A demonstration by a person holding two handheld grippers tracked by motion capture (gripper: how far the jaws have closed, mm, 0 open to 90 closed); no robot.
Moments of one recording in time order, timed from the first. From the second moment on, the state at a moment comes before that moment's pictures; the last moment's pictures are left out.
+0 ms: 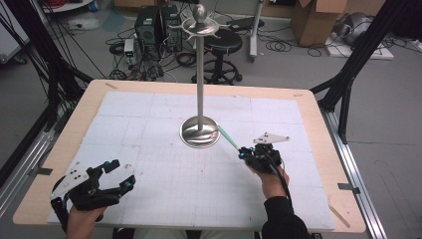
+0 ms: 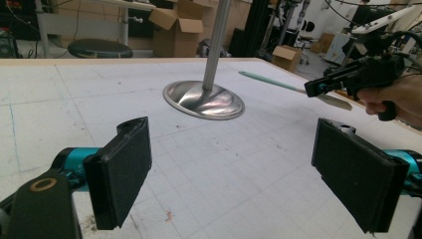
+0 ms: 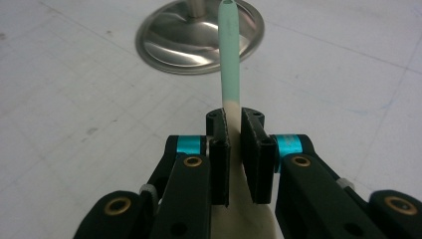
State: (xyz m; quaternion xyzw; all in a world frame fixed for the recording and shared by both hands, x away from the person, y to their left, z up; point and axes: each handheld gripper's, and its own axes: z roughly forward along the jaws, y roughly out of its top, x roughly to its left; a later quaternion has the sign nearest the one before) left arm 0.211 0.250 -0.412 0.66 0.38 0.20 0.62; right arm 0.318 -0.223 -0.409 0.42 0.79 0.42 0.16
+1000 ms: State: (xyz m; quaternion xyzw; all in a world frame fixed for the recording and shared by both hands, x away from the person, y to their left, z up) left arm 0.227 0.191 -0.380 0.66 0.34 0.09 0.66; right arm 0.239 -0.208 -0.367 0.29 0.76 0.57 0.13
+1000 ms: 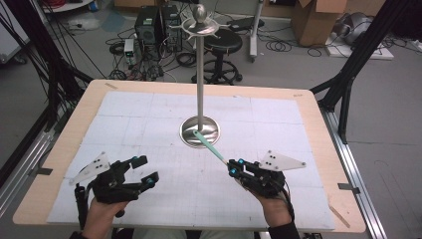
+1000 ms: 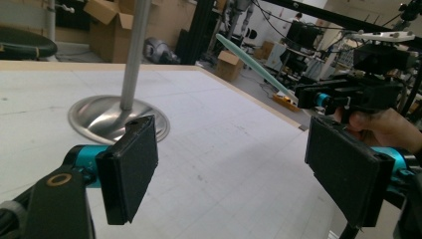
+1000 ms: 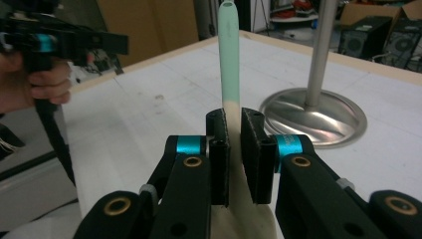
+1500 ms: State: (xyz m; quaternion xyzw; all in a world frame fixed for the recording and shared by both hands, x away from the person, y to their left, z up) left arm 0.251 0.128 -0.348 0.67 0.32 0.03 0.67; right arm 0.222 -0.191 -0.349 0.22 0.74 0.62 0.13
